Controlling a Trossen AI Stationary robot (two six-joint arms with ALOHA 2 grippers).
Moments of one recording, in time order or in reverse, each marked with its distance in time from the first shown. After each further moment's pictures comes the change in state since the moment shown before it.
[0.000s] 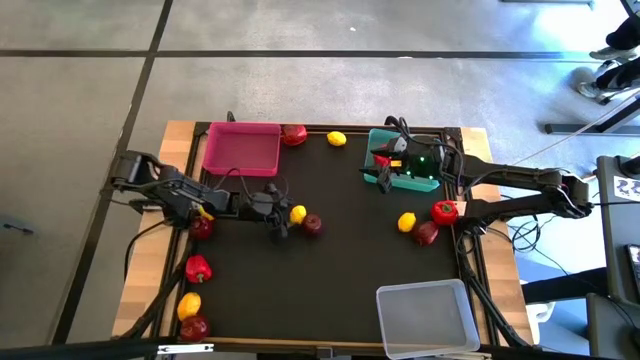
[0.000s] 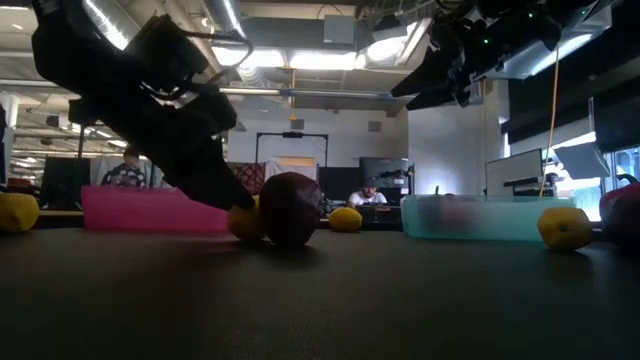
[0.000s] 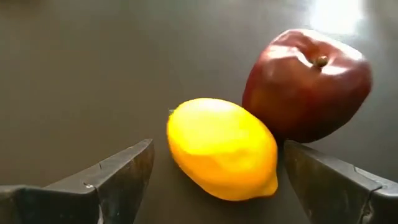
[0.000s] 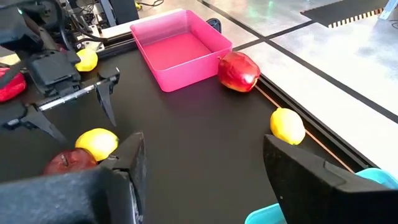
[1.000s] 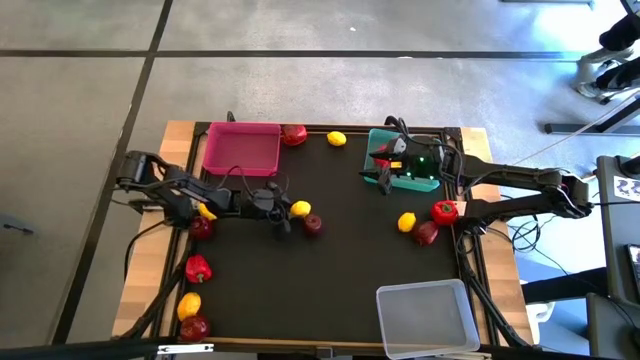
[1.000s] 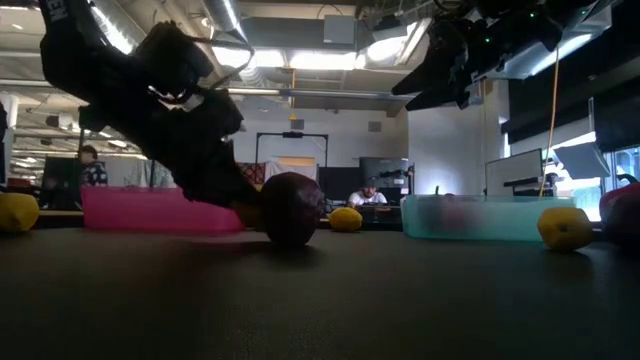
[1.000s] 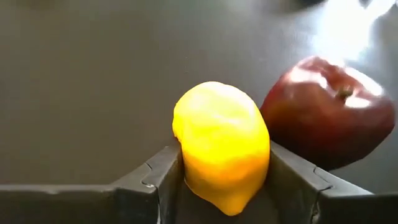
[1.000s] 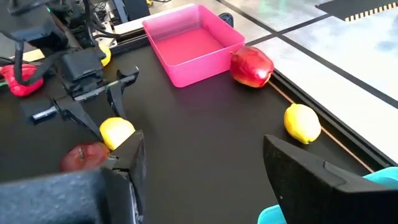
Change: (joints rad) left arm 0.041 0.018 0.003 0.061 0.022 -0.088; right arm 0.000 0.000 0.000 -0.012 -0.053 0.008
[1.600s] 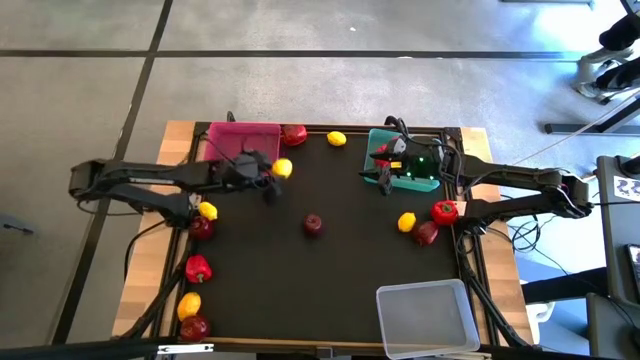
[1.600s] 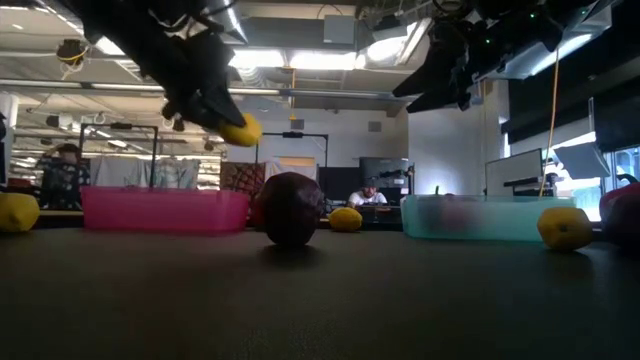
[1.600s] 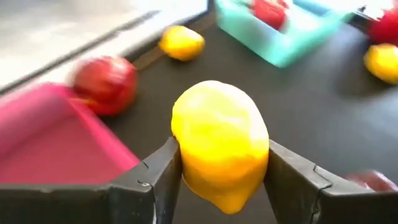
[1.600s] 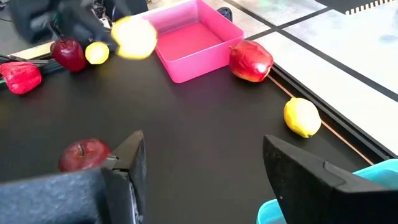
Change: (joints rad) left arm 0.176 -0.481 0.240 -0.754 -0.210 0.021; right arm 0.000 0.000 0.000 -0.011 0.000 0.014
